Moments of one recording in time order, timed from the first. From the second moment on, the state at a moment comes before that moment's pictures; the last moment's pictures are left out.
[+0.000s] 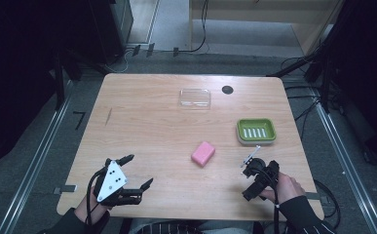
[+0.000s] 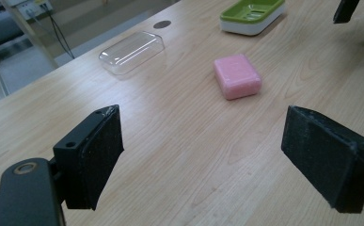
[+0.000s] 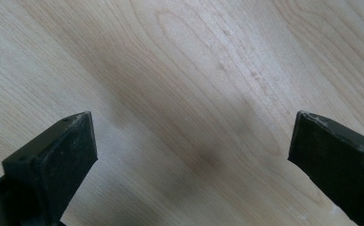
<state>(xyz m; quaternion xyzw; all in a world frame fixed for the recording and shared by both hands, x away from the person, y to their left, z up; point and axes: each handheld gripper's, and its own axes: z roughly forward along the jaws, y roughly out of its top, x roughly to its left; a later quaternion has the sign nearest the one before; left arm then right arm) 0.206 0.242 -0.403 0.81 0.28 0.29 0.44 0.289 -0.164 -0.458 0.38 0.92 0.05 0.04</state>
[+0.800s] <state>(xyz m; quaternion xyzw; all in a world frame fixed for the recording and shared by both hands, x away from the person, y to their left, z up) 0.207 0.242 -0.403 0.81 0.28 0.29 0.43 0.292 -0.142 -0.454 0.37 0.93 0.05 0.06</state>
